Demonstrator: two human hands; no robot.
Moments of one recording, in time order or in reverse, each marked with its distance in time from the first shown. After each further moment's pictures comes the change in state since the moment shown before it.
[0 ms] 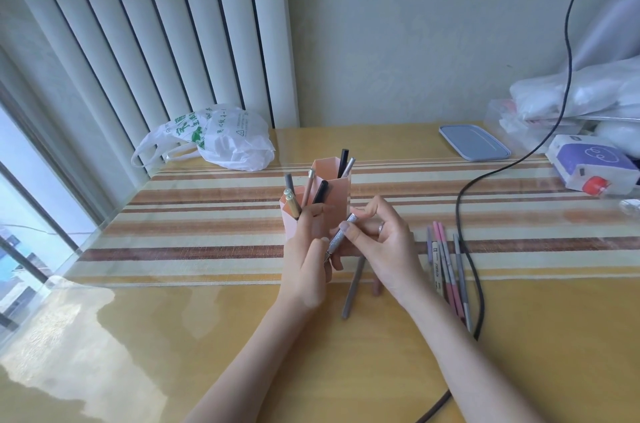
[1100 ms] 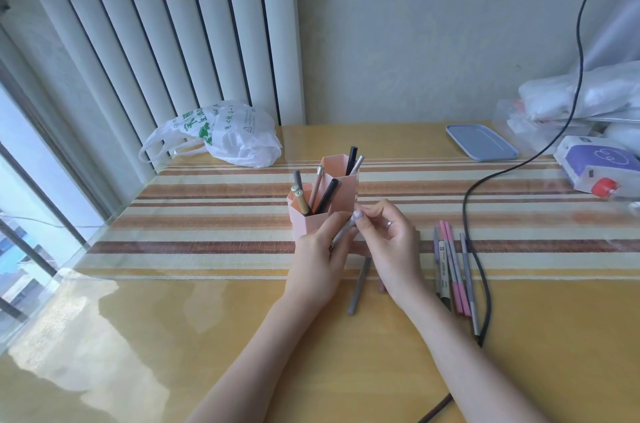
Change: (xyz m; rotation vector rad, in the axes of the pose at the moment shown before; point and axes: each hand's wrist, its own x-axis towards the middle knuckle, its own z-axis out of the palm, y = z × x) left_hand 0.006 -0.019 -0.001 0.359 -0.029 0.280; right_hand 0.000 0.009 0.009 -0.067 0.166 -0.118
